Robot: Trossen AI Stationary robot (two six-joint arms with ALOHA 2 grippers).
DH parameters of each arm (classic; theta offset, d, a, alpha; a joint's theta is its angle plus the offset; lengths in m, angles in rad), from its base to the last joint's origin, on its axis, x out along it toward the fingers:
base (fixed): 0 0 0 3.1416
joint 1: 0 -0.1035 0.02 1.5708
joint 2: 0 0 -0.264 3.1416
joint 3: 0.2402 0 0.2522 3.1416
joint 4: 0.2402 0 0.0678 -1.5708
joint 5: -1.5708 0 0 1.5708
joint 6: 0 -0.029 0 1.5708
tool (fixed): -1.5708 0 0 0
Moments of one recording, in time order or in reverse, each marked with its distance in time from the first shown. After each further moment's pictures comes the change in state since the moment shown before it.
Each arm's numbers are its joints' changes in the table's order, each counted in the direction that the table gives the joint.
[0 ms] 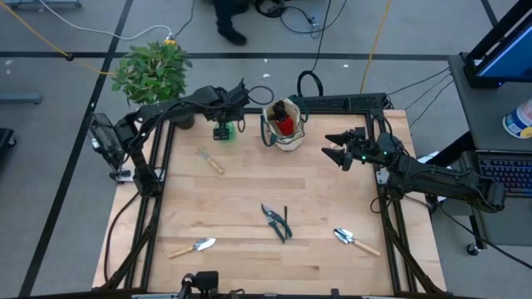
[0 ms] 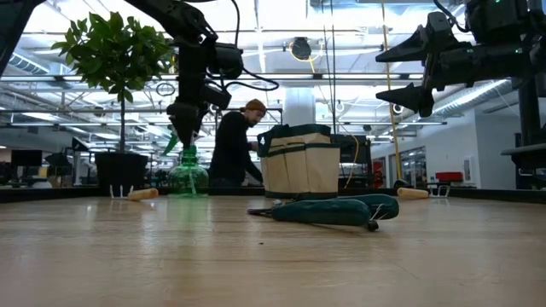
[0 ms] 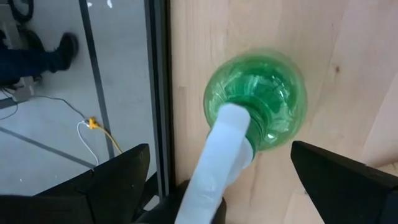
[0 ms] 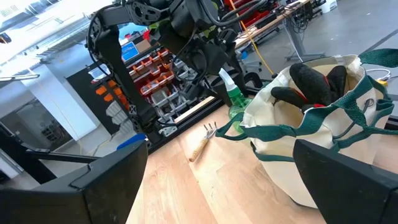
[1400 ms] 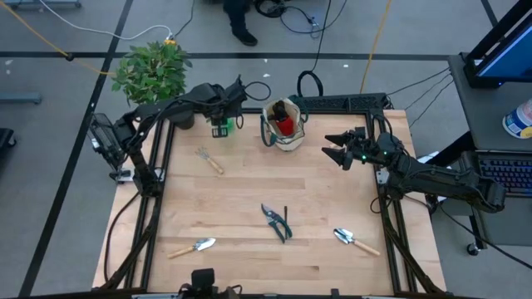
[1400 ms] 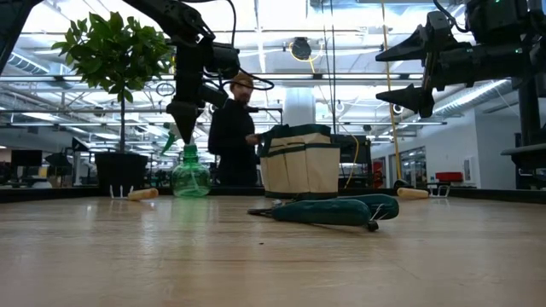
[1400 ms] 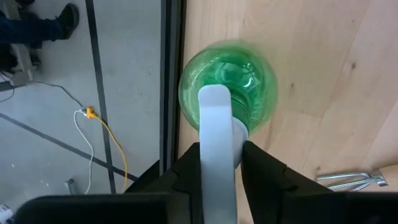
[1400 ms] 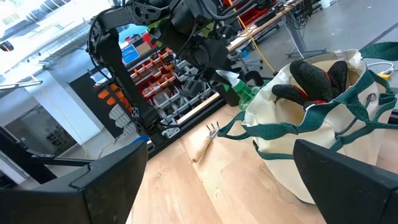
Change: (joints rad) left arm -0.029 -0.005 0.003 -0.002 -0.004 0.043; right arm 0.000 0.000 0.000 0.000 0.000 -0.037
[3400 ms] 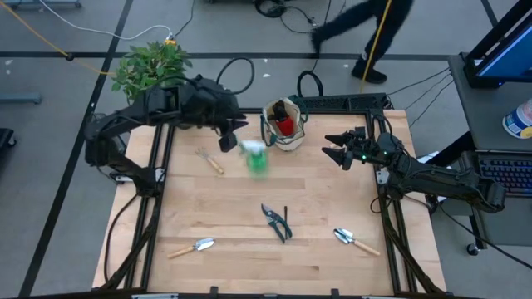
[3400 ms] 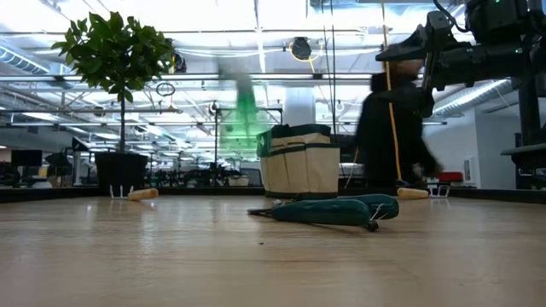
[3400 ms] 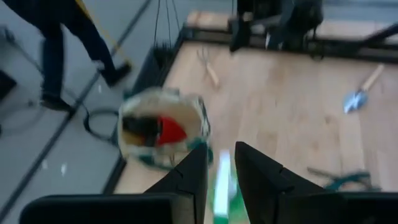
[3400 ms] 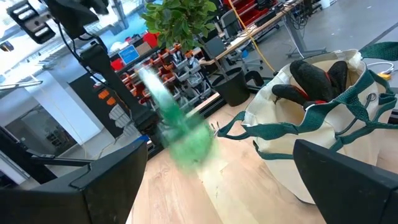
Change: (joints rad) left arm 0.413 -0.299 0.377 -0.074 0.268 0.480; right arm 0.000 0.000 0.000 0.000 0.000 0.000
